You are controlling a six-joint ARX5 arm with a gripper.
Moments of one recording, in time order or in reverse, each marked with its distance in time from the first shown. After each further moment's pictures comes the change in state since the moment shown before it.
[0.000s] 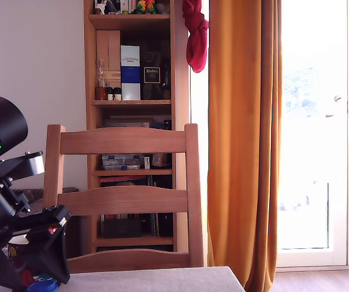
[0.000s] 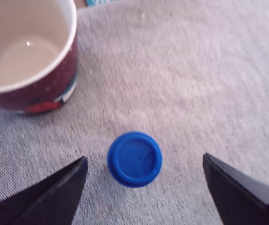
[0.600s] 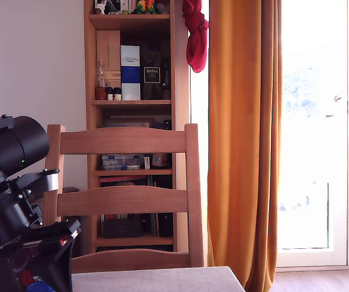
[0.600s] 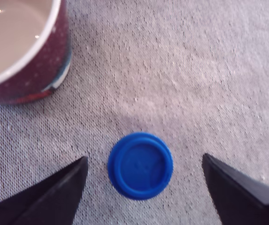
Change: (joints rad) arm -0.007 0.119 0.140 -0.163 -0.009 0.000
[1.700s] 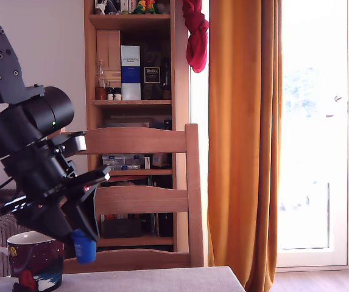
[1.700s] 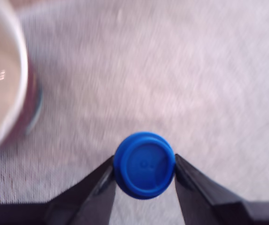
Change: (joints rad) arm 0.016 0.000 0.268 -0.204 0.103 0.000
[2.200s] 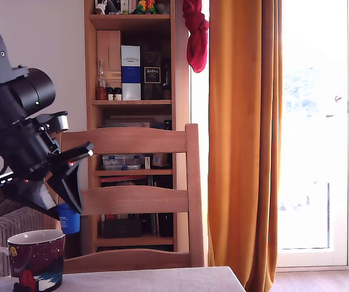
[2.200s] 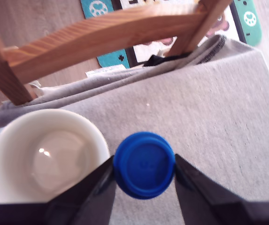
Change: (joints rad) arm 0.101 -0.054 0.056 -0.064 0.000 0.026
